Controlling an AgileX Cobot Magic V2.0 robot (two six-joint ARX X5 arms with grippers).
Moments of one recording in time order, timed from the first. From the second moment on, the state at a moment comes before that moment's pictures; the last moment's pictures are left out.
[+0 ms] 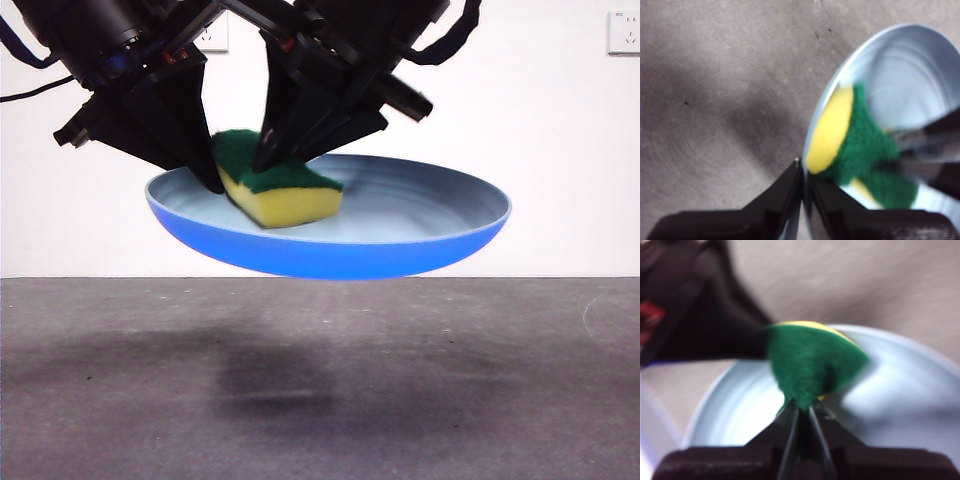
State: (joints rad) left arm -0.52 1.37 1.05 -0.60 0.33 -0.13; right arm 0.91 1.47 1.05 -0.31 -0.03 0.15
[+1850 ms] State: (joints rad) left arm -0.42 1.38 1.05 -0.51 0.15 -0.01; right arm 0.90 1.46 1.05 -0.52 -0.15 0.14
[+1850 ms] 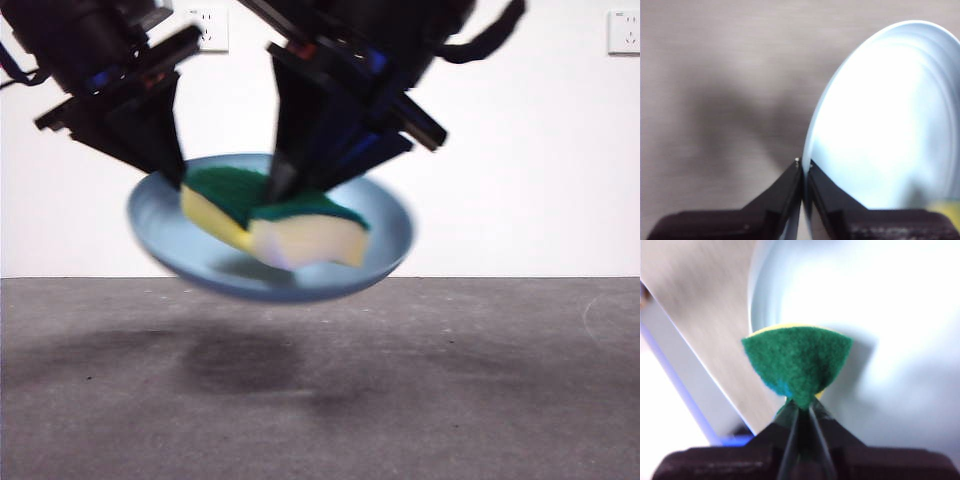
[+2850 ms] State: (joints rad) left arm -0.34 1.74 1.06 -0.41 0.09 0.02; right arm 0.90 0.88 1.05 -0.79 0.21 0.15
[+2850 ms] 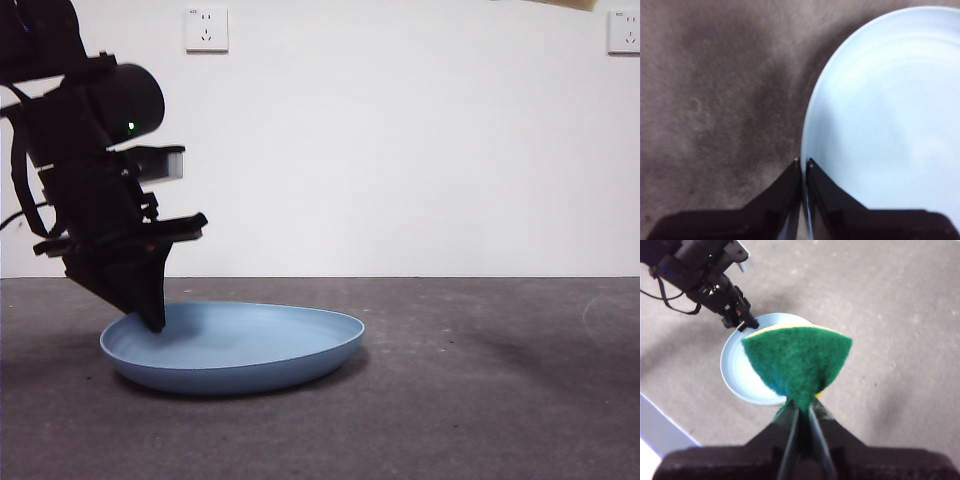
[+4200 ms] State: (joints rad) left arm -0.34 1.11 0.93 -0.32 -0.03 -0.07; right arm 0.49 1.50 1.05 -0.54 0.05 0.20
